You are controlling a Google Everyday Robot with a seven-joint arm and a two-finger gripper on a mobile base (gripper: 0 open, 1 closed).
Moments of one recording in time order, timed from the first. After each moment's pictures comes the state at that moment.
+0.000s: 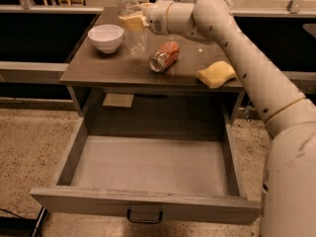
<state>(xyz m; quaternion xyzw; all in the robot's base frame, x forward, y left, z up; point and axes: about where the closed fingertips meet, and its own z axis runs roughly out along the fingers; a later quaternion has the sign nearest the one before) 0.787 0.078 0.966 -0.42 0.61 0.30 0.60</state>
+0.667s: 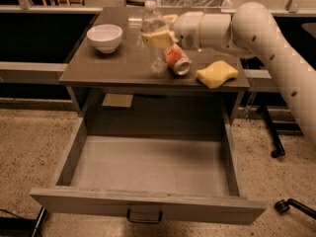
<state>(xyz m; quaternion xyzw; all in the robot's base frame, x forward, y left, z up) 0.705 0.009 0.957 -0.46 0.60 0.32 0.58</state>
